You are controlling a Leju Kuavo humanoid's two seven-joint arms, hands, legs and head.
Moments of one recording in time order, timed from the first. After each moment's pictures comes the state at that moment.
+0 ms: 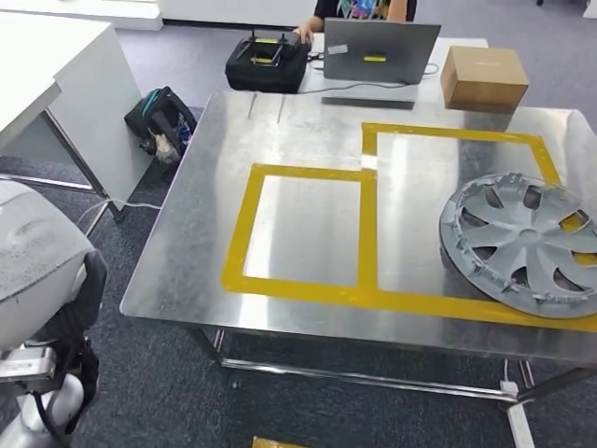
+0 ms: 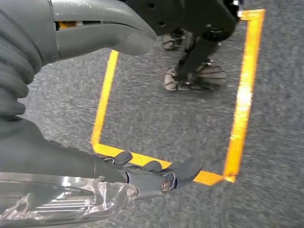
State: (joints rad) left arm 0.06 0.28 -0.33 -1.79 -0.03 0.70 -0.63; right arm 0.01 -0.55 1.35 -1.08 -1.31 -0.60 -0.27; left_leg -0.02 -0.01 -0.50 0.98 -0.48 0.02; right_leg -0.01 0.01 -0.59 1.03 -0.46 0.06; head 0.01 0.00
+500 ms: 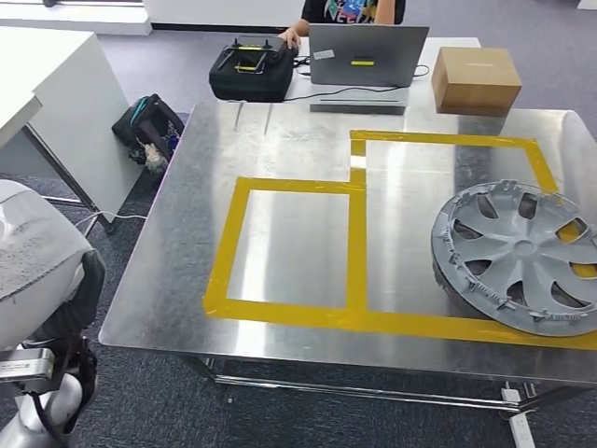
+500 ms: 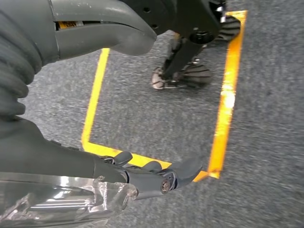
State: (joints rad) left arm 0.06 0.28 -0.33 -1.80 -0.03 0.70 -0.63; right arm 0.01 -0.55 1.34 -1.07 -1.30 -0.59 -0.27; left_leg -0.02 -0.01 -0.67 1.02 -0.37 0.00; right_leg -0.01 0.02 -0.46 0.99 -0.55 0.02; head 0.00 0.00
